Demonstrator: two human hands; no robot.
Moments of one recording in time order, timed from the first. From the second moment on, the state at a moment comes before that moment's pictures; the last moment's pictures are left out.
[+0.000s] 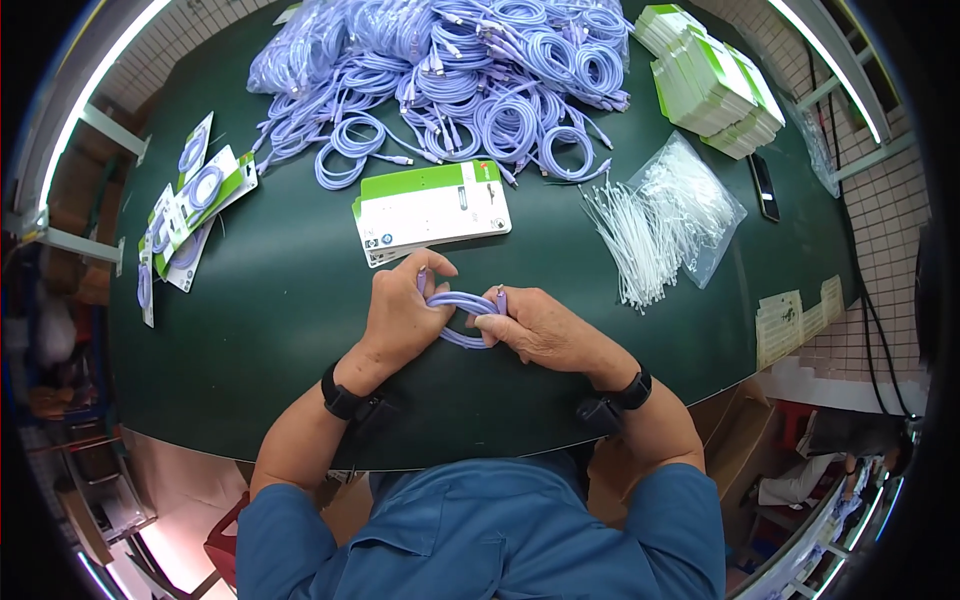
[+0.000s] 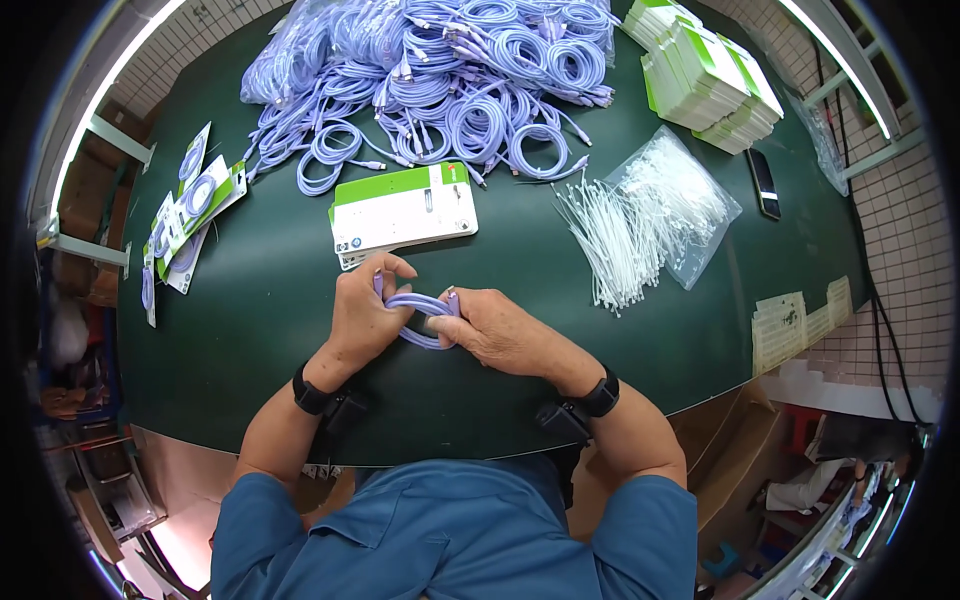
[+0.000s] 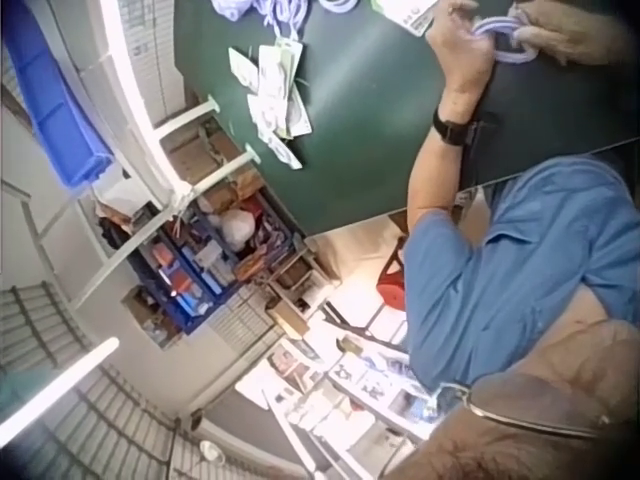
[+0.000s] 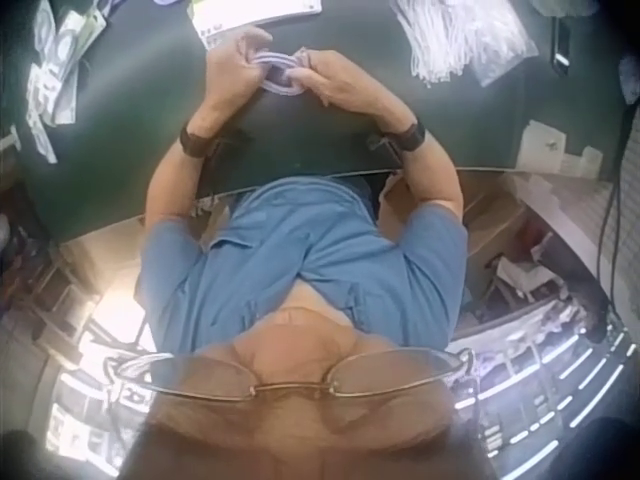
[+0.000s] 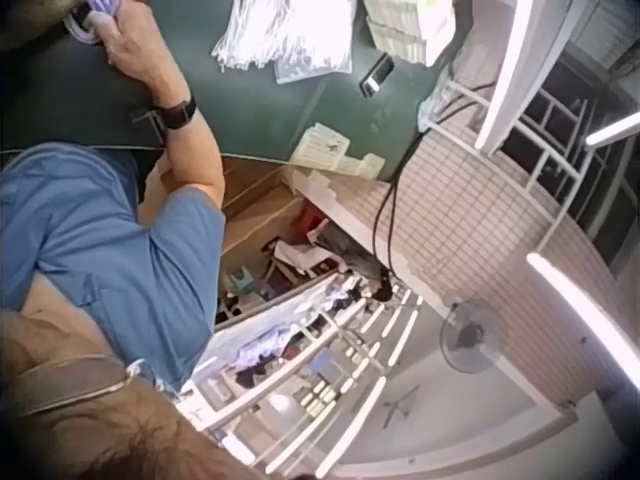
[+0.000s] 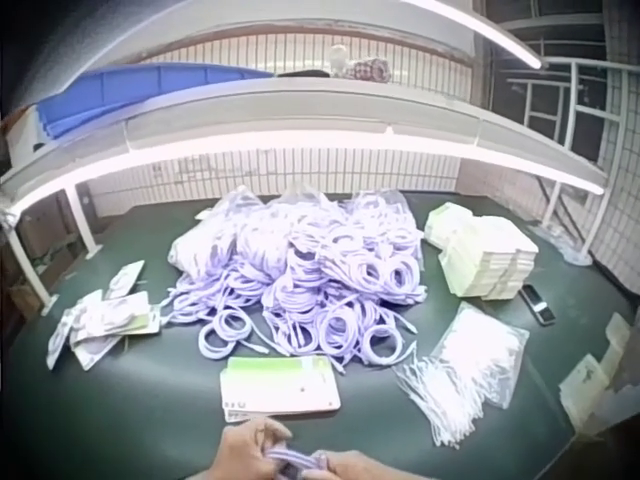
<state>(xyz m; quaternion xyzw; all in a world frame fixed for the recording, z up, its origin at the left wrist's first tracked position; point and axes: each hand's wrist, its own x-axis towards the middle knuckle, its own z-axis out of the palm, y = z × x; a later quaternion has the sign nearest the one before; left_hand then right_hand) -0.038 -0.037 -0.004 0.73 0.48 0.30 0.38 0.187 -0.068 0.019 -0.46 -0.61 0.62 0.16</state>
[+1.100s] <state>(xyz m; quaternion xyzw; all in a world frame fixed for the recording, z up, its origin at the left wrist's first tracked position) -0.032 -0.038 -0.008 0.81 0.38 0.27 0.36 0.196 -0.066 0.013 -0.38 -0.73 0.54 0.17</state>
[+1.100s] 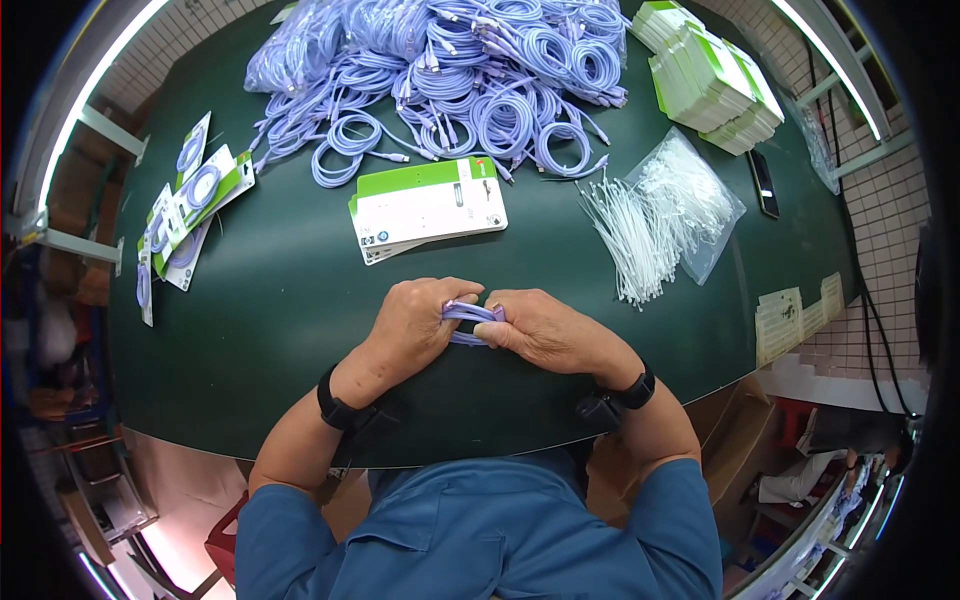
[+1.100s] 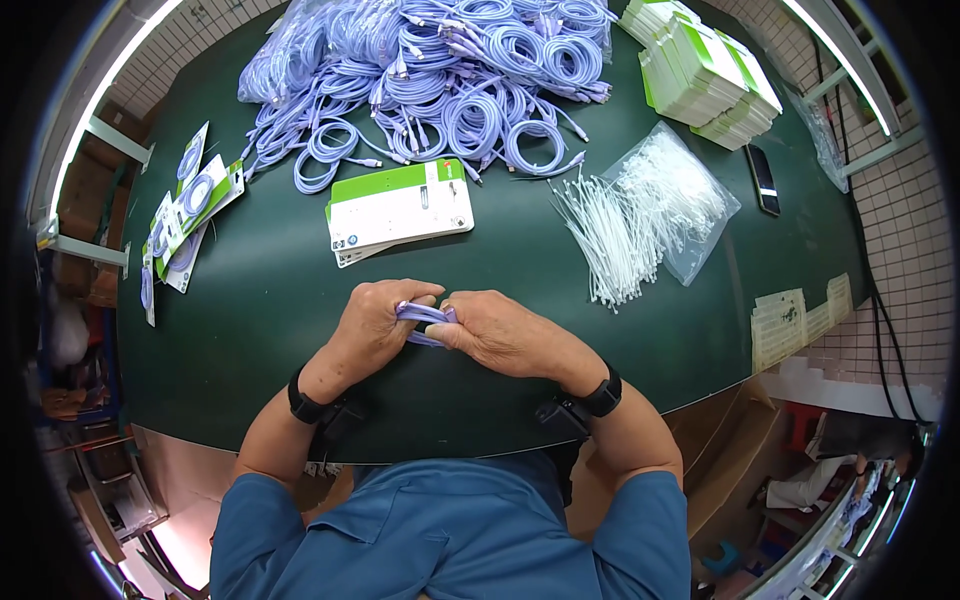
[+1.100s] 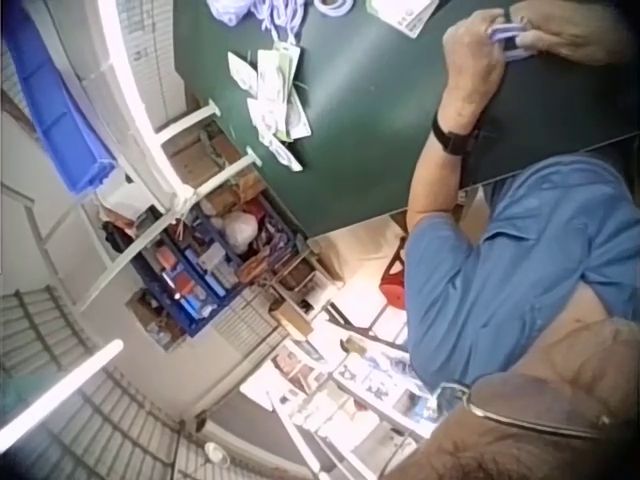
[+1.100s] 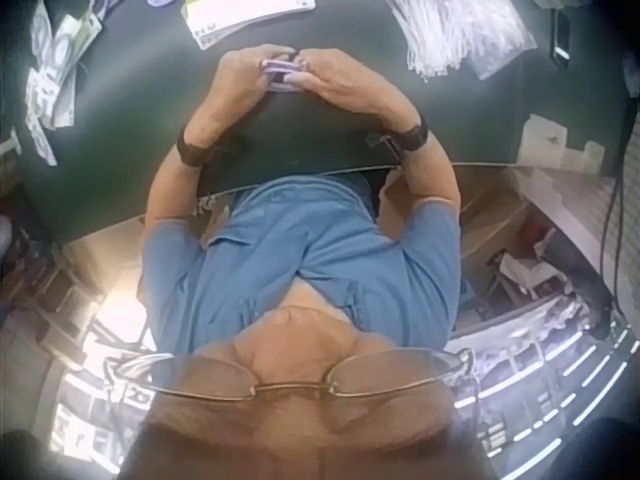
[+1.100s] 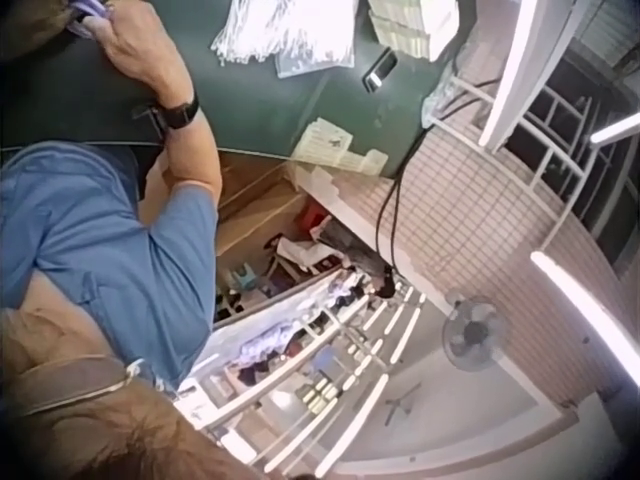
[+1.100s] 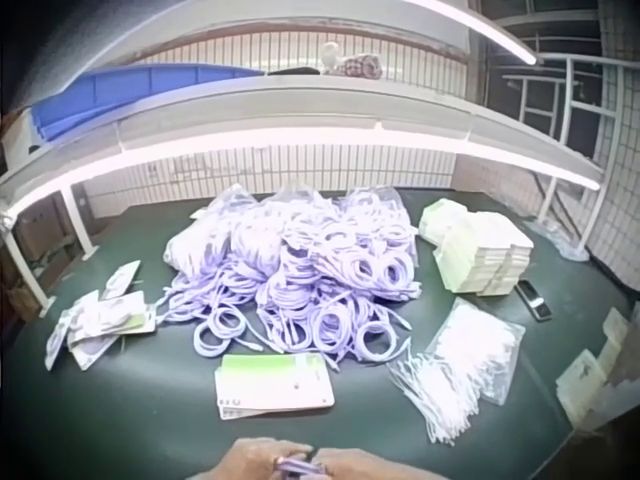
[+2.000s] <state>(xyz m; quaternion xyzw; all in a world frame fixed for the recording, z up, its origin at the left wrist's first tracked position) -0.025 -0.031 -0.008 0.81 0.31 0.35 0.36 0.198 -0.065 0.027 -0.47 -0.63 0.57 0.25</state>
